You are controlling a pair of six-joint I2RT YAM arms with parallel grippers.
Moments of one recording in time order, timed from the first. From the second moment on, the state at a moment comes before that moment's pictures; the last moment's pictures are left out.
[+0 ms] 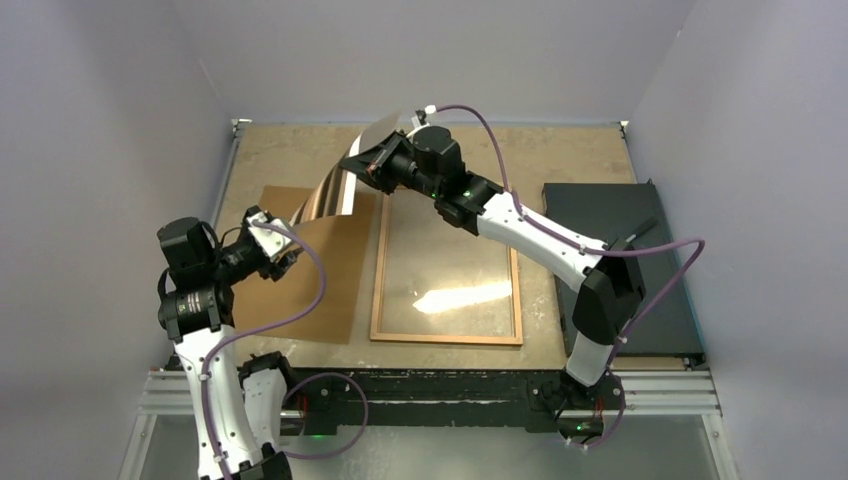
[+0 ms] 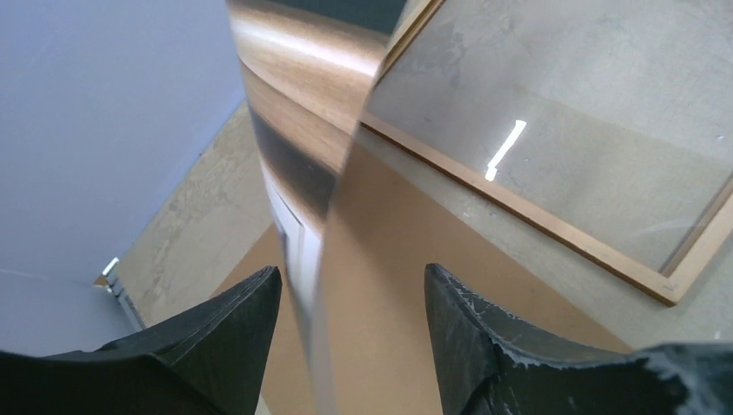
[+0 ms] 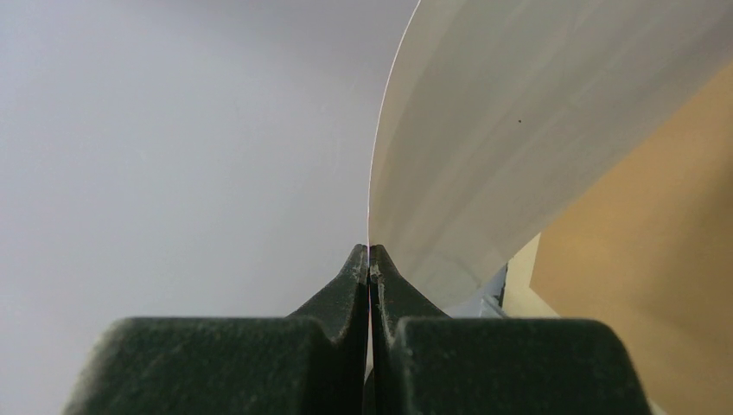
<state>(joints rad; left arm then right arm) 0.35 0.70 0.93 -0.78 0.99 0.91 0.82 1.77 1.61 0.01 -0.12 1.39</state>
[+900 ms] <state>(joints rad) 0.35 0.77 0.94 -0.62 0.96 0.86 0.63 1.73 1.67 -0.18 -0.54 0.77</state>
